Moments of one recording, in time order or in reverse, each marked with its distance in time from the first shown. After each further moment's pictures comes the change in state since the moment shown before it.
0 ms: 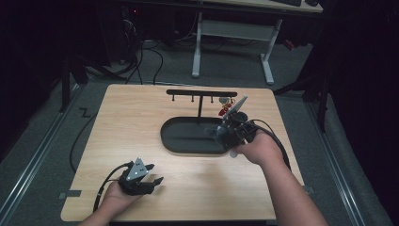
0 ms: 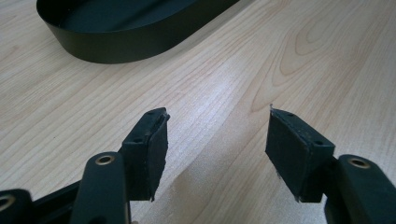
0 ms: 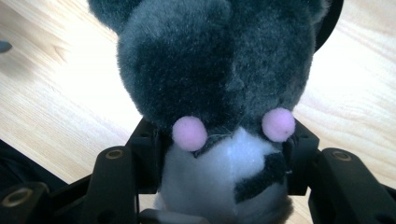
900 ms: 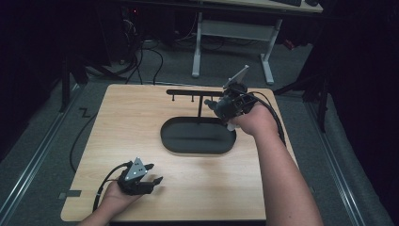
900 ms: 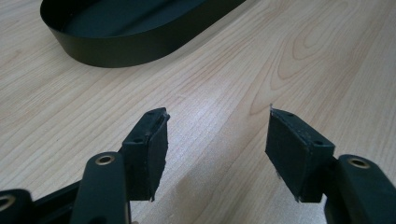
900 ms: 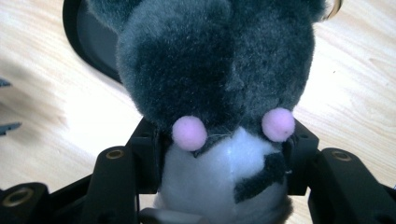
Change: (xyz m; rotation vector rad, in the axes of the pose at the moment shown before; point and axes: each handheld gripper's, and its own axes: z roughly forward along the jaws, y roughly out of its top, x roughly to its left) left arm 0.001 0.001 -0.002 -0.011 -0.004 0.002; right arm -0.020 0.057 -0.038 -0.080 -0.059 0.085
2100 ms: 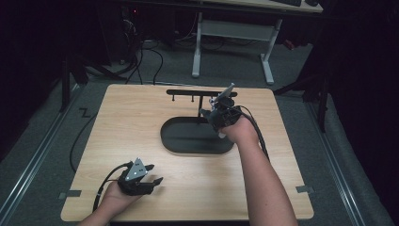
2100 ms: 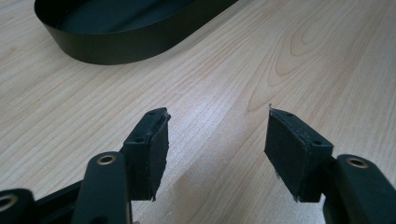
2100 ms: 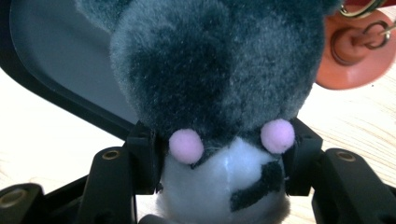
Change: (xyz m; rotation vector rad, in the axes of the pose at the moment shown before) left arm -0.001 -0.001 0.001 0.012 -0.008 0.004; right arm 0.001 0.005 0.092 0.007 -0.038 0.014
